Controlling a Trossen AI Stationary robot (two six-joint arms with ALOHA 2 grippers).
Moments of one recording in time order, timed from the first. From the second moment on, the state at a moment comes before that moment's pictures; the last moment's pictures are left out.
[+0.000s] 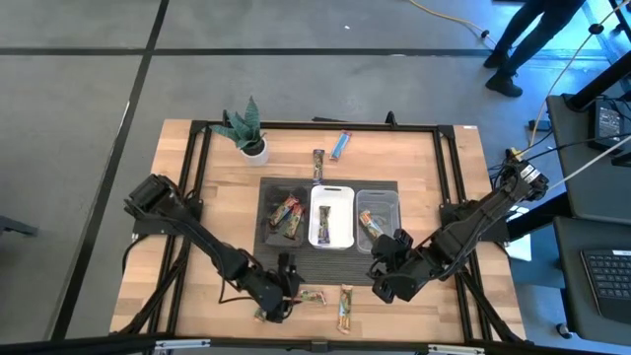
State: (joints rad) left arm -0.63 1.83 1.02 0.00 -0.38 -0.35; right arm 0.67 1.53 1.34 -0.90 0.37 1.12
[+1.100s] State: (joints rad) left arm -0.64 1.95 1.02 0.00 -0.34 -0.43; right arm 0.67 1.53 1.34 -0.92 0.37 1.11
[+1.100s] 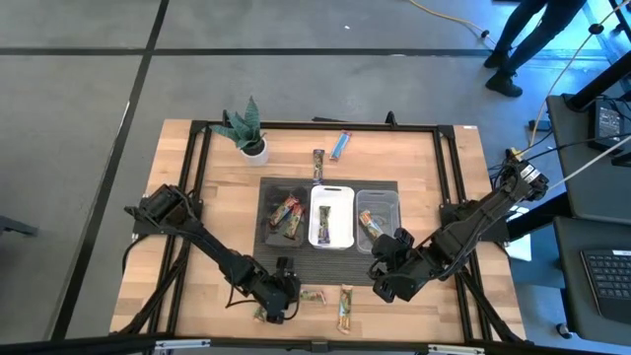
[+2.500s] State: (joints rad) left arm -0.43 1.51 1.02 -0.65 -0.66 -1.25; right arm 0.67 1.53 1.33 -0.91 0.37 1.30
